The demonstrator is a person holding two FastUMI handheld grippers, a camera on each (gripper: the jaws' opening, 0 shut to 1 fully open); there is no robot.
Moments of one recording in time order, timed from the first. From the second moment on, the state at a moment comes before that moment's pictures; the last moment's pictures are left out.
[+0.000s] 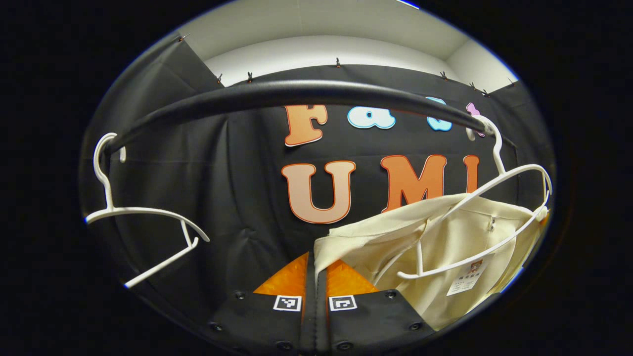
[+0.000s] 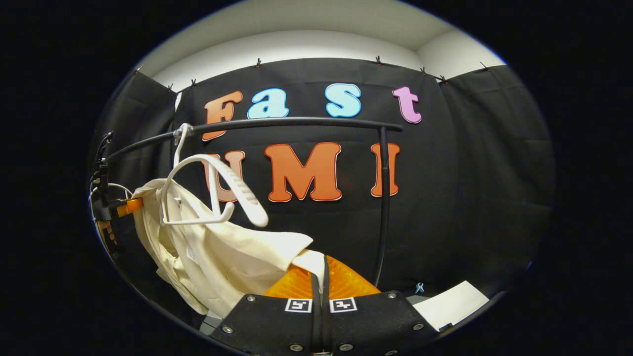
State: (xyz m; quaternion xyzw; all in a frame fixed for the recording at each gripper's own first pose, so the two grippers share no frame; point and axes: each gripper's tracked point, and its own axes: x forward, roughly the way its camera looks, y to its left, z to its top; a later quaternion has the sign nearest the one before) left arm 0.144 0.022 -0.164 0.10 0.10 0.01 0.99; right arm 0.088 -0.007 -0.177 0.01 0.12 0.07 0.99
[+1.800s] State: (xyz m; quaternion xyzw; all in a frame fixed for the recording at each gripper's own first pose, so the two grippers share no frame) left arm -0.020 -0.110 -0.466 0.07 0.40 -0.14 0.90; right arm -0.032 0.011 -0.460 0.00 0.40 0.06 0.92
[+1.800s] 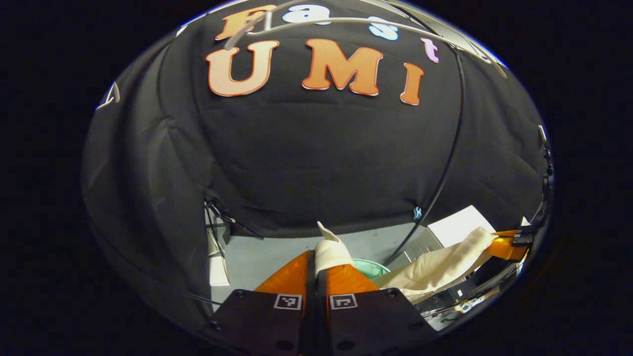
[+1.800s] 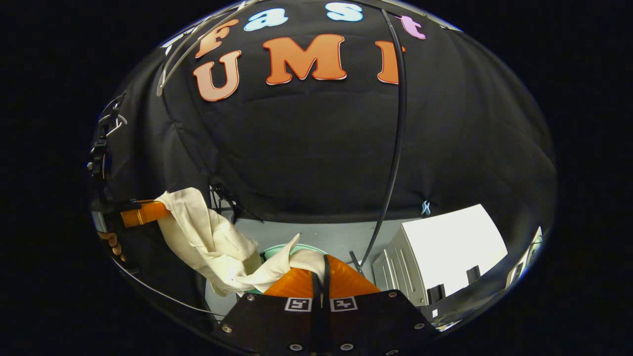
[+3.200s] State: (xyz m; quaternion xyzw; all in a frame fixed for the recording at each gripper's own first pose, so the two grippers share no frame) left arm -0.136 -0.154 -0.674 0.10 0.65 -0.15 0.74; right arm -0.119 -0.036 -0.666 0.06 0.58 -0.02 0.81
